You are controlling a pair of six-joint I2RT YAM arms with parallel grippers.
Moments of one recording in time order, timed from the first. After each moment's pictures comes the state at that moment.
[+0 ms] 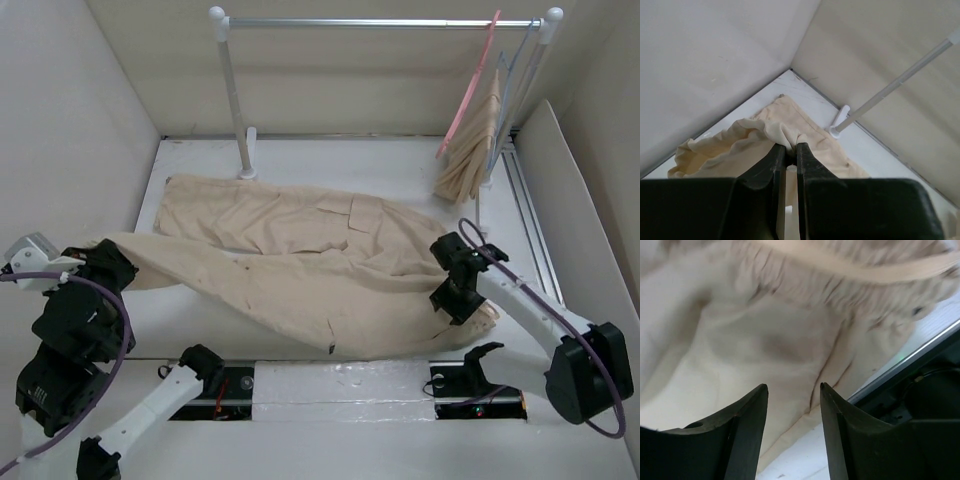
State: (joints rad) left arm -0.59 0.47 1.32 -0.91 -1.08 -0.53; right arm 0.34 1.14 0.75 -1.13 0.24 1.26
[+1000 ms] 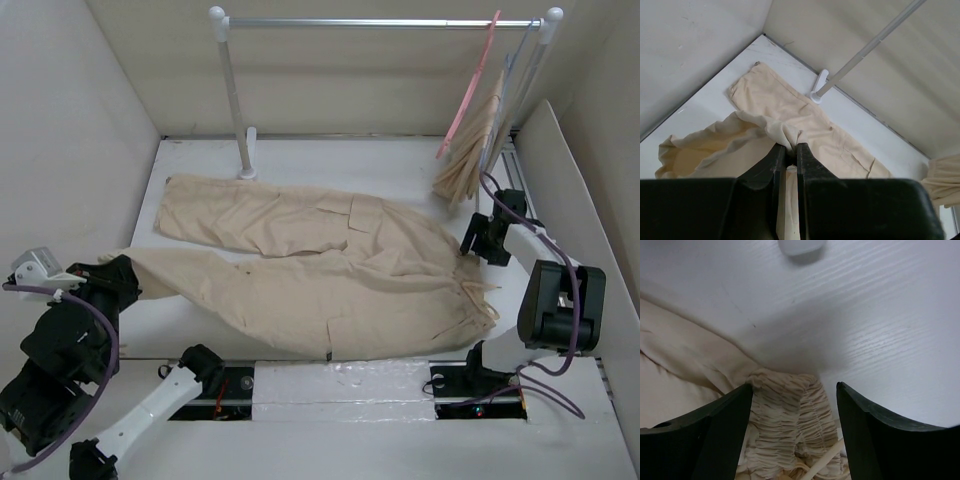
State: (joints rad) left arm -0.63 0.40 1.34 -1.09 -0.90 -0.64; right arm -0.19 1.52 0.91 -0.49 0.07 0.23
